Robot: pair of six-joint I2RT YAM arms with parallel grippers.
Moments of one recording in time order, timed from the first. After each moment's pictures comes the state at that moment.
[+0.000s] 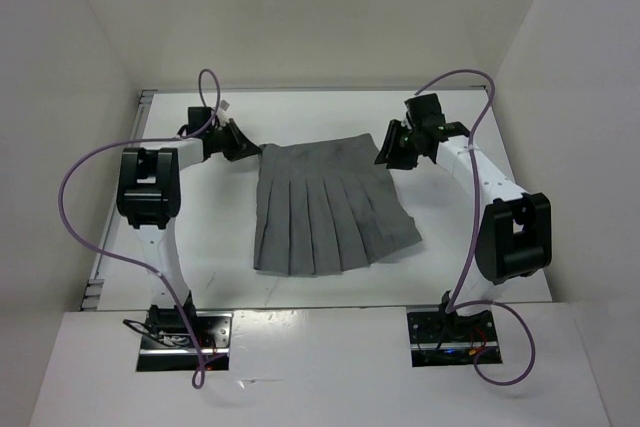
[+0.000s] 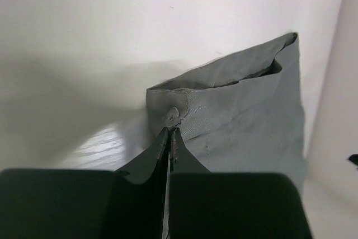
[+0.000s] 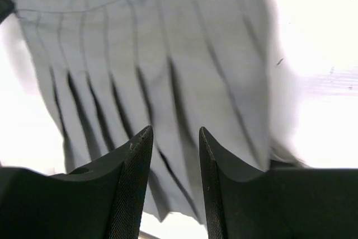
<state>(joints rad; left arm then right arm) 0.00 2.12 1.37 0.01 0.63 -0.58 0.21 1.61 1.29 -0.59 -0.22 0.49</state>
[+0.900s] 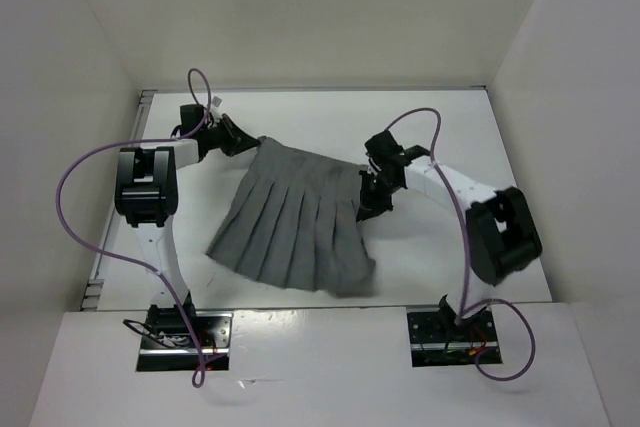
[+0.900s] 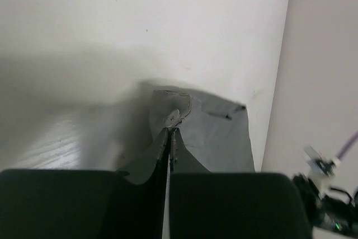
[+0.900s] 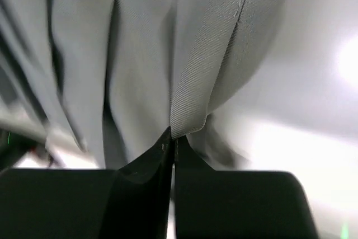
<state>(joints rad) 0.06 2.15 1.37 0.17 0.75 -0.76 0.42 1.71 1.15 -0.69 -0.25 0.54</state>
